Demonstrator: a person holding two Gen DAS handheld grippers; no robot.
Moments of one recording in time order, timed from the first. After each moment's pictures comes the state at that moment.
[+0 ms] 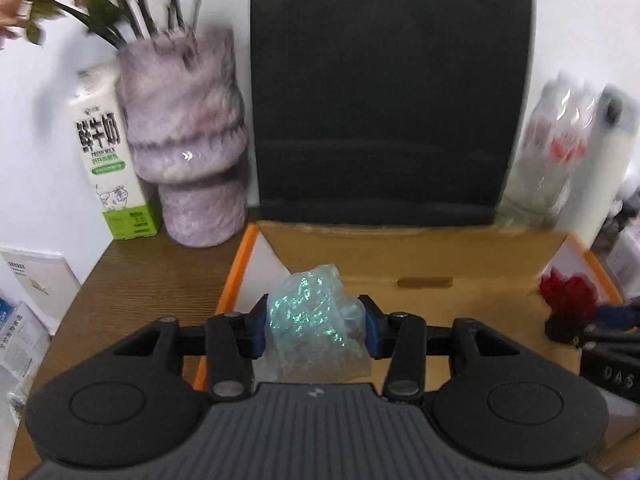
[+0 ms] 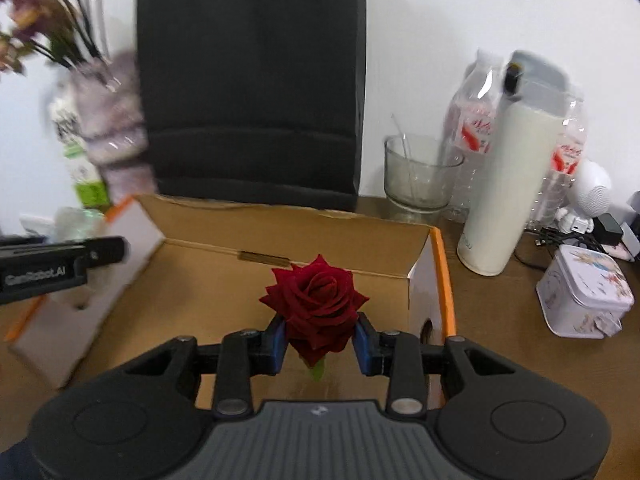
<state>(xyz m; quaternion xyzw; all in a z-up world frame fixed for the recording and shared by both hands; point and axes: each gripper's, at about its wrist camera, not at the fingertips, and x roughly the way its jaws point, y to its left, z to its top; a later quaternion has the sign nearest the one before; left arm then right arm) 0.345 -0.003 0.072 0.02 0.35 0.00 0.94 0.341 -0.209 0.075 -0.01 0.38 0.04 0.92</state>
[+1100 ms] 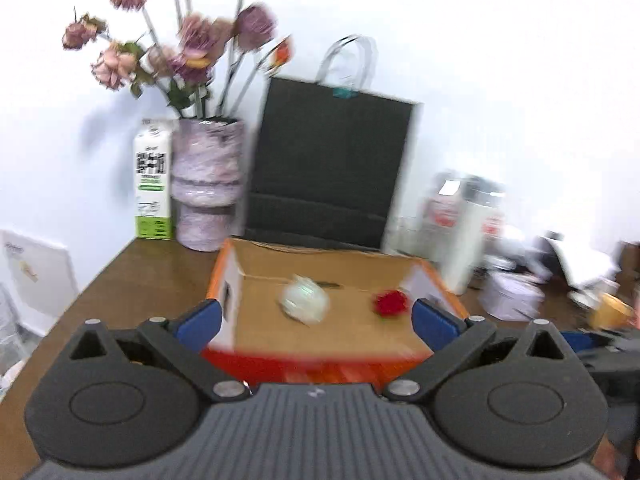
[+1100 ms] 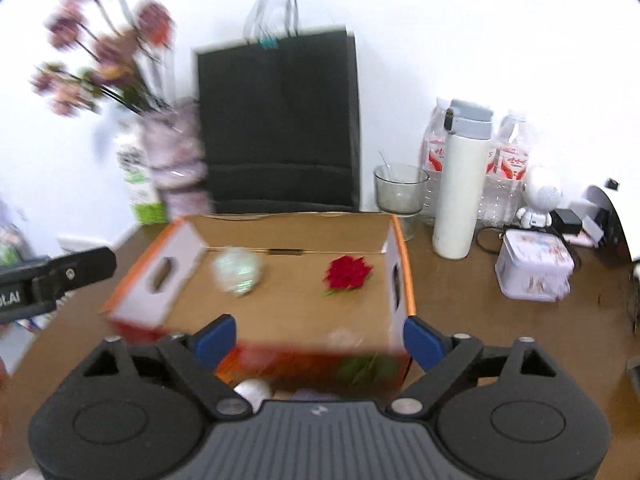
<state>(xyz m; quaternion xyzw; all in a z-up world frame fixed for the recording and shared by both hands) 0.093 -0.013 0.150 -0.07 0.22 -0.05 0.97 0.127 -0.232 0.132 0.03 0.30 0.08 0.95</state>
